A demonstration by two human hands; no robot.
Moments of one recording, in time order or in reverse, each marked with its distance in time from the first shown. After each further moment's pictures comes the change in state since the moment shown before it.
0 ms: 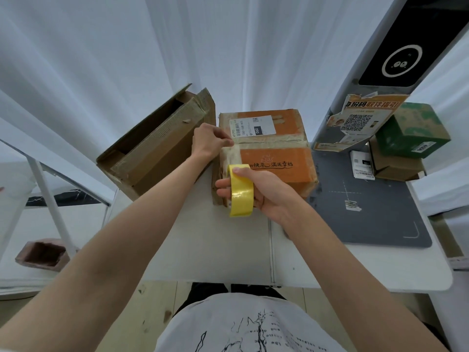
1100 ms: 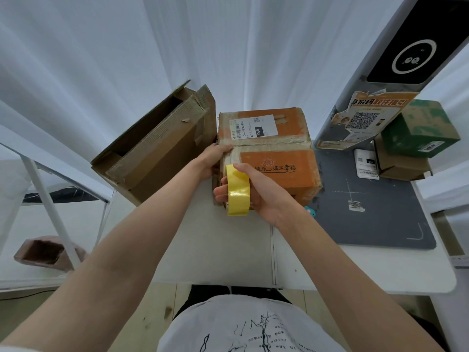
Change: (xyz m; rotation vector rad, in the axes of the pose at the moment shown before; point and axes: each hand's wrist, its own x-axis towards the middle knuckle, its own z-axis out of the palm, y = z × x) left_hand 0.014 -0.039 0.027 -0.605 -0.390 -0.550; right_hand 0.028 0.005 -0.001 -0.068 0.037 0.053
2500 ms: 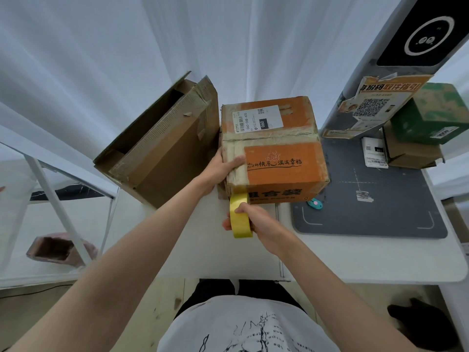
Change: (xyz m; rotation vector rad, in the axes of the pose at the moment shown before) left_hand -0.017 -0.046 0.000 0.192 -0.089 0.196; right_hand 0.025 0.084 -0.001 -0.032 0.051 0.169
